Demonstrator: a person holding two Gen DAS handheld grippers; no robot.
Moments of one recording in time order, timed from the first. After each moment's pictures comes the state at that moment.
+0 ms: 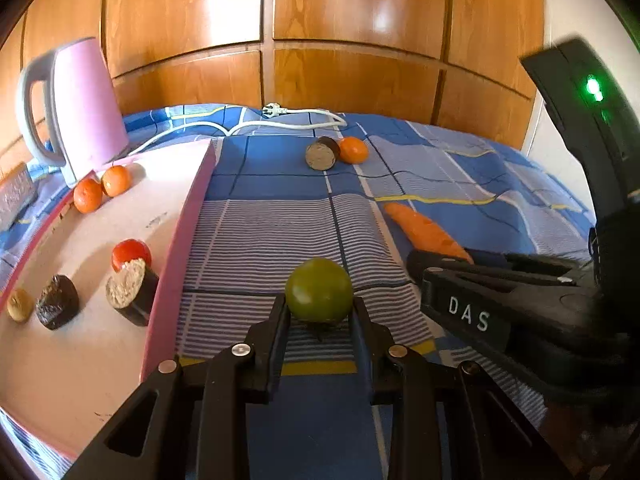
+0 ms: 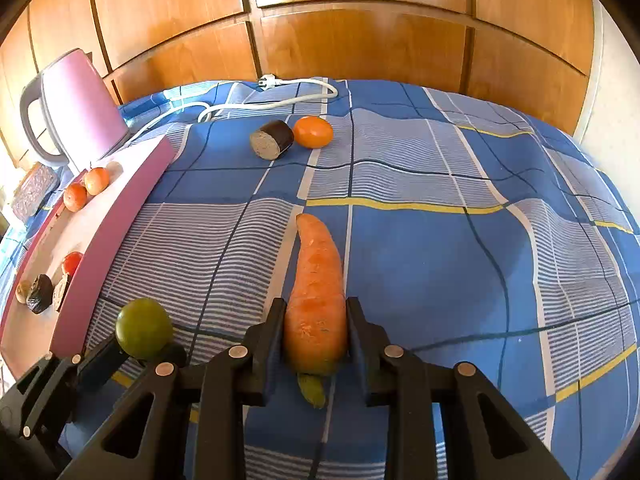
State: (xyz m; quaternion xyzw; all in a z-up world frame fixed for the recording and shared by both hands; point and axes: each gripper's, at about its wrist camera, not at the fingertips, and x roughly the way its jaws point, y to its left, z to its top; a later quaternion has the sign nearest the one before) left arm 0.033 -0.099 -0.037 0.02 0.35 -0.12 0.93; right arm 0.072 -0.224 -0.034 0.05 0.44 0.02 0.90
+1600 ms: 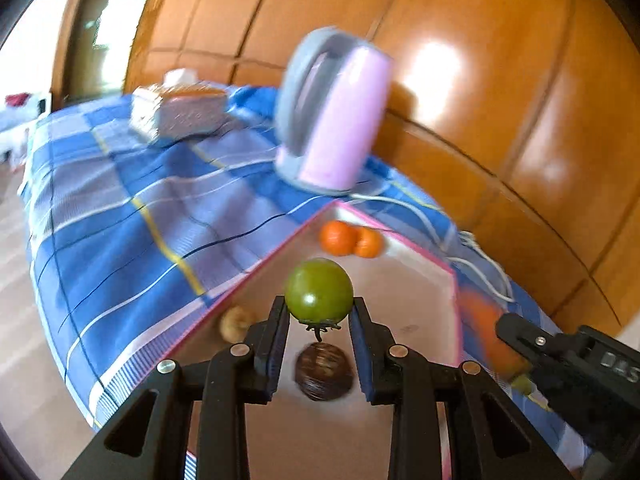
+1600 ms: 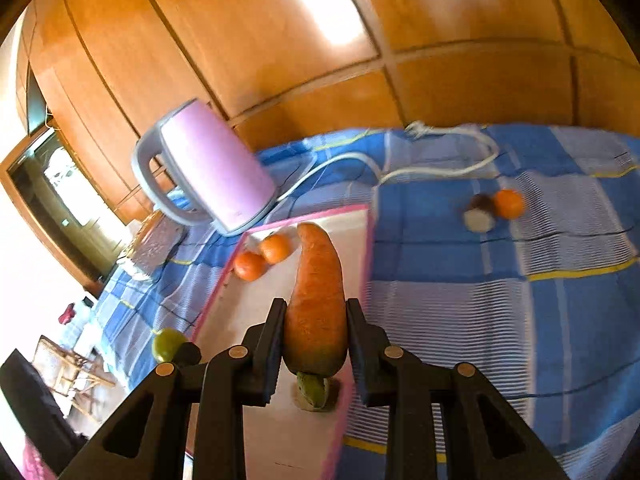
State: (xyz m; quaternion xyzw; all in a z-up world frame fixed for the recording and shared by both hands) left arm 0.030 0.098 0.003 -0.24 0.28 0.15 0.92; right arm 0.097 -0.100 0.032 0.16 0.39 0.20 0.88
